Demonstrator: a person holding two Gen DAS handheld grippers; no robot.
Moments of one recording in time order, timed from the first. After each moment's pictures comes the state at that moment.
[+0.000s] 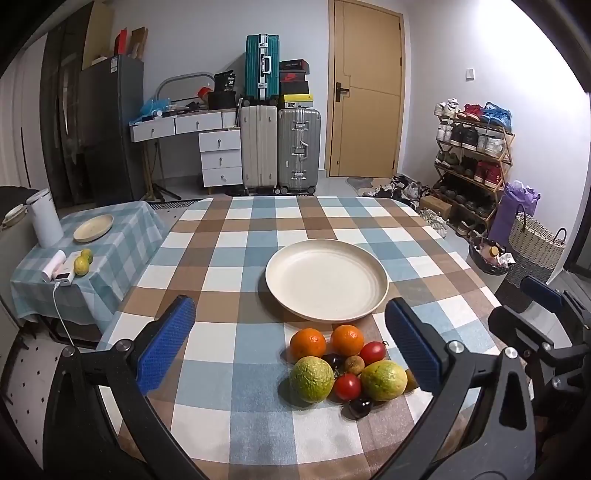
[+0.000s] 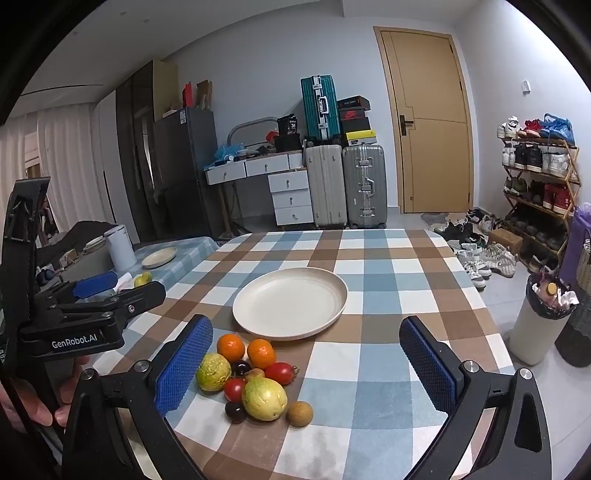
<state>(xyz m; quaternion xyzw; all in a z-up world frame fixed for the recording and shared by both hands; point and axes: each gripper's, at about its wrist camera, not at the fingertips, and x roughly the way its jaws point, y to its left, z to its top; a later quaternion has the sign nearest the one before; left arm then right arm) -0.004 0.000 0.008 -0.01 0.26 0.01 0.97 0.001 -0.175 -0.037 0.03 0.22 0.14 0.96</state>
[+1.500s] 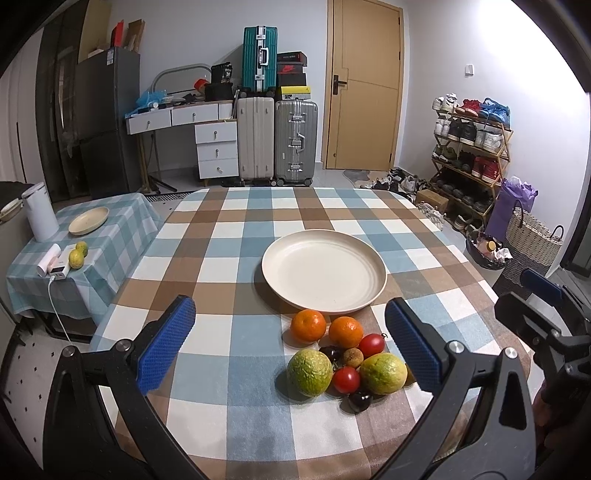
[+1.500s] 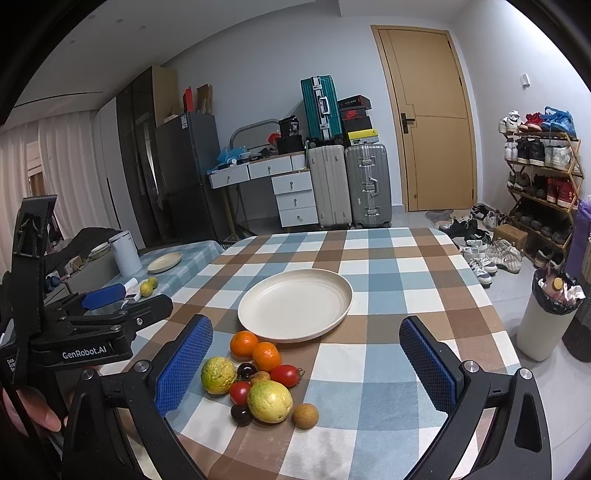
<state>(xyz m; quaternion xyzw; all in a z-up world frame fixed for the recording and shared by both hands) -0.002 -0.005 -0.007 -0.02 0.27 0.00 0.96 0.001 -0.177 -0.037 0.04 0.22 0.15 0.96</state>
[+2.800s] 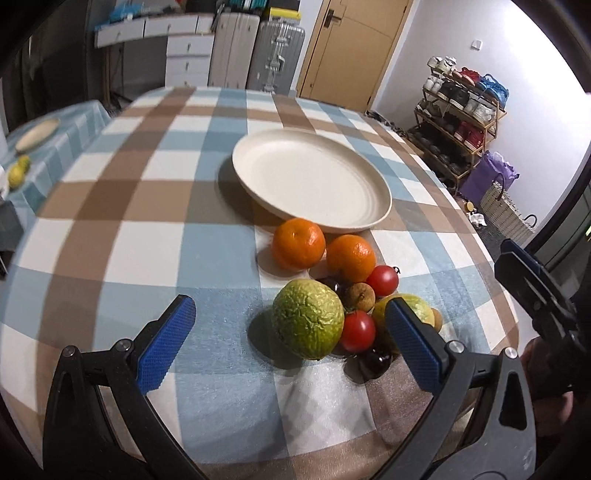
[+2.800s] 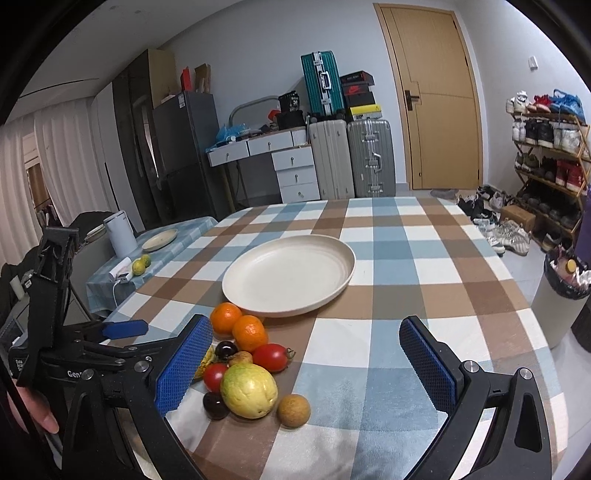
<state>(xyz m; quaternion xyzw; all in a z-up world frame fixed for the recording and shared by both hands) 0.065 0.025 -0.118 -0.11 0.43 -0.08 0.89 0.042 -0.171 -0.089 0.04 0.26 0.16 0.95</state>
